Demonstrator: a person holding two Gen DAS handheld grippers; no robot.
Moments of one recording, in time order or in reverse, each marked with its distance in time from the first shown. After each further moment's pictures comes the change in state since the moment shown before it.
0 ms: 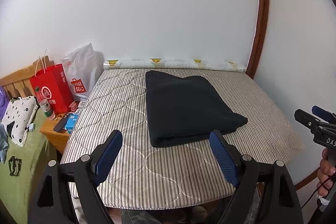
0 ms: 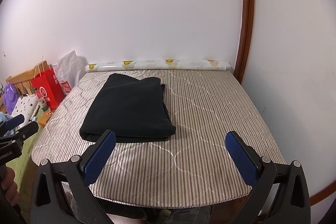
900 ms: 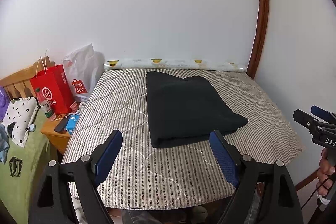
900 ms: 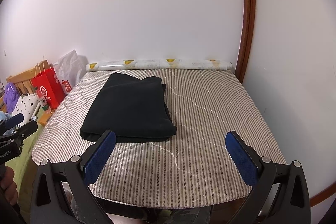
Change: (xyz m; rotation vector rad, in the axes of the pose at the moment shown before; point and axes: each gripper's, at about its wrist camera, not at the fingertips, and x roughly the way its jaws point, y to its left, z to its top) left arm 0.001 -0.003 0.002 -0.001 -0.001 0.009; right arm 0.001 0.007 -0.001 0.003 0.003 -0.004
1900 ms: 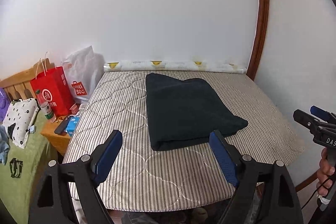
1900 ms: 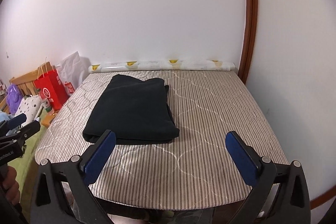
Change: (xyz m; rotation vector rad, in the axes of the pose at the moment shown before) left arm -0.001 0.000 0.004 0.000 -0.006 -0.002; right arm 0.000 -0.001 0.005 0.007 -0.006 0.018
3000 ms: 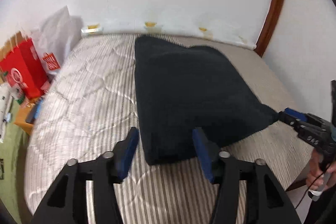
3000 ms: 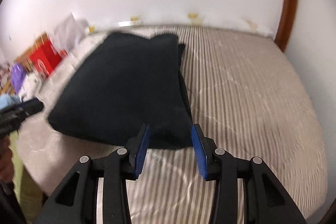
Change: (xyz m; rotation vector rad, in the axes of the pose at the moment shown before) left arm 0.149 0.023 -0.001 -0.017 0.202 -0.089; right arm 0.158 0.006 -0.012 -0.041 0.191 0.108
